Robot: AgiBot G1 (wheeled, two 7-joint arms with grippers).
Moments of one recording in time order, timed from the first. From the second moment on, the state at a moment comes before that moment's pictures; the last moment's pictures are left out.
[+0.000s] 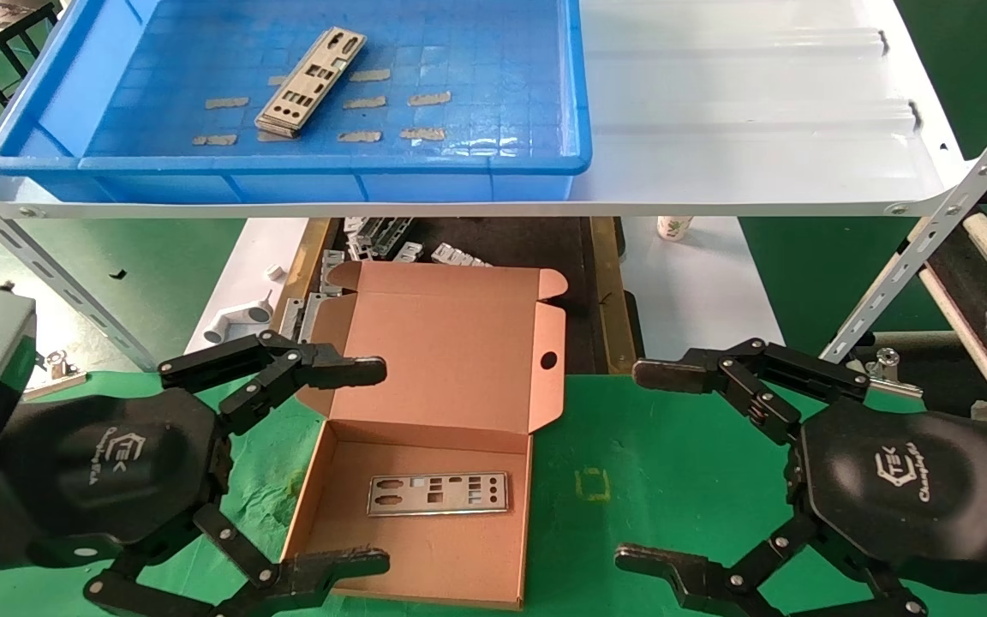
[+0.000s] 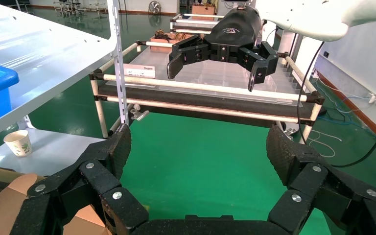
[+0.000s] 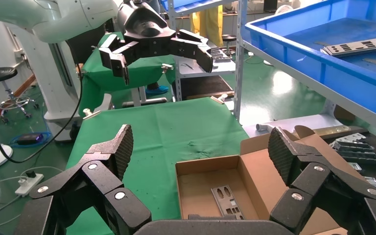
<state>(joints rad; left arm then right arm) -1.08 0.61 0.28 -1.28 0.73 1.50 -0.19 1.11 -0.56 -0.40 1.26 -0.65 -1.45 0.12</state>
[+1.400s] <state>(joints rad) -1.08 0.61 0.28 -1.28 0.73 1.50 -0.19 1.11 -0.56 -0.40 1.26 -0.65 -1.45 0.12</state>
